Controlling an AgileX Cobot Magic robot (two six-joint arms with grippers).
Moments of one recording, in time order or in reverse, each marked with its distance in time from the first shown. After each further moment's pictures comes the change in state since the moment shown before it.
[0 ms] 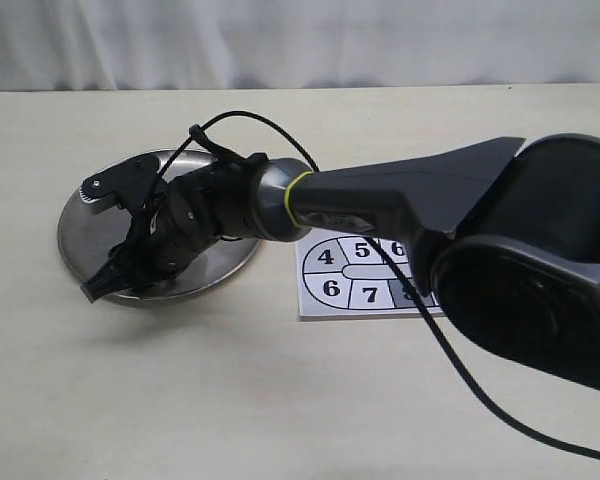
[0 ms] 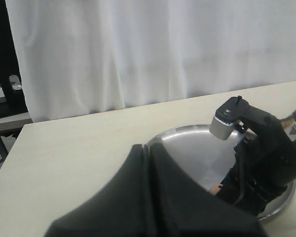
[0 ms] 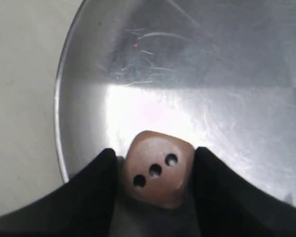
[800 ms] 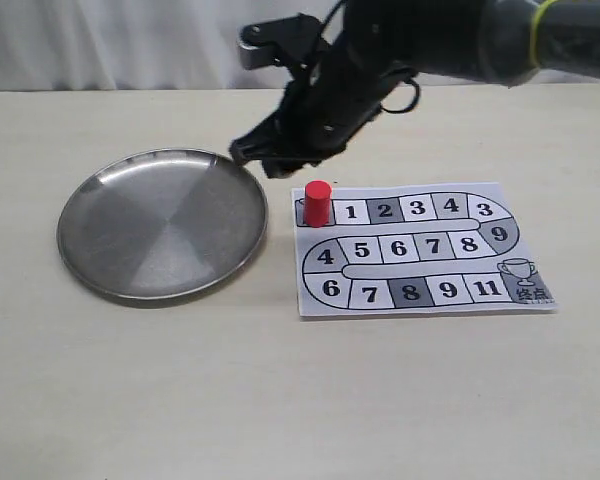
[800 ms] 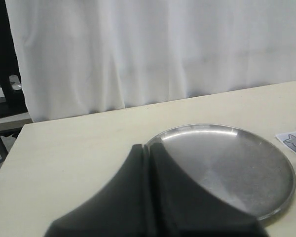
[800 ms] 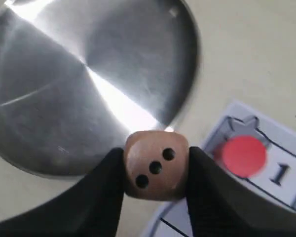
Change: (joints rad) left arm 0.000 0.000 0.000 0.000 0.000 0.000; right arm -0.294 -0.402 0.191 -0.051 0.307 -0.002
